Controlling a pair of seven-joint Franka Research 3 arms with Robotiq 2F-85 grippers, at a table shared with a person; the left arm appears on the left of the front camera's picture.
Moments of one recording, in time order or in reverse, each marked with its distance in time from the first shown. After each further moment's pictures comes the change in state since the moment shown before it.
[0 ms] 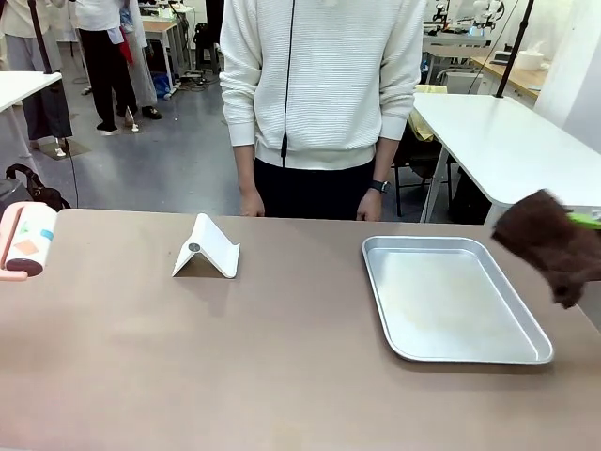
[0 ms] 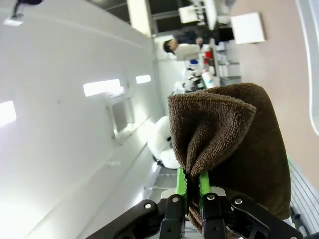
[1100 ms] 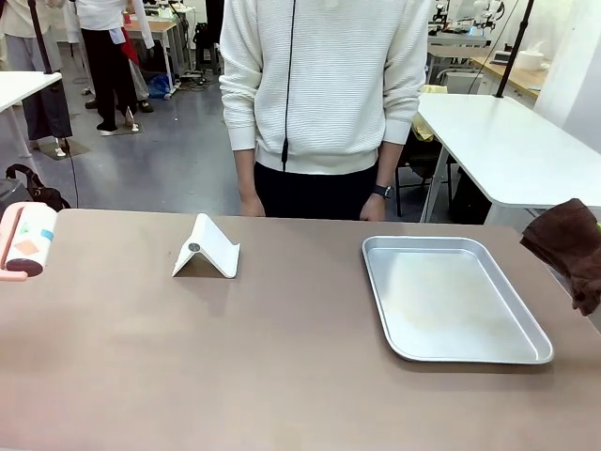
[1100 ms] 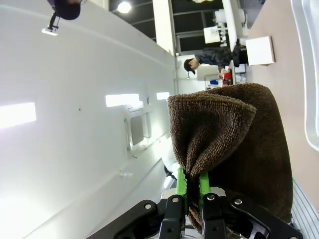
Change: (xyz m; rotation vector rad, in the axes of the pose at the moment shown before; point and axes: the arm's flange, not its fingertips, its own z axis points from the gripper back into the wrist) left arm 0.000 0.000 0.000 0.000 0.000 0.001; right arm -0.003 -0.032 0.042 0.079 -0.099 0.013
